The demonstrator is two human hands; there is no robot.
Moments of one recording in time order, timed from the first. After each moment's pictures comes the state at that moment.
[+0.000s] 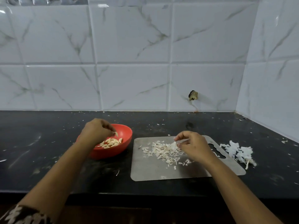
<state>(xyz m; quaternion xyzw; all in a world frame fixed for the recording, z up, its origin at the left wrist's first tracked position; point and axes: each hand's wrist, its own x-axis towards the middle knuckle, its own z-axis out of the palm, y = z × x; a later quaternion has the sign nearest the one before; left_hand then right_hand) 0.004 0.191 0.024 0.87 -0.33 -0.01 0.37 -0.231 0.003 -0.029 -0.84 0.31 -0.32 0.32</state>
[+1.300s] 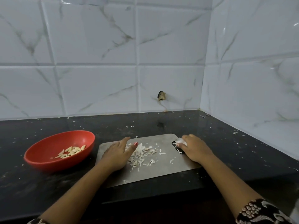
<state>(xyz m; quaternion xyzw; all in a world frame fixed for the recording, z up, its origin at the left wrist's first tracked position) -0.086 0.085 -0.050 0.82 -0.51 -0.10 0.23 -0.316 -0.086 -0.054 -0.87 0.44 -0.19 0.09</state>
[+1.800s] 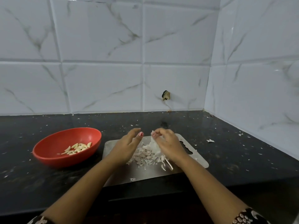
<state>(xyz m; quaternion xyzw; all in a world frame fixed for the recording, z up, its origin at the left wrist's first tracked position) -0.101 0.089 -0.034 0.71 -0.56 -0.10 0.41 -0.239 -0.023 -0.042 -0.84 0.31 -0.33 0.31</state>
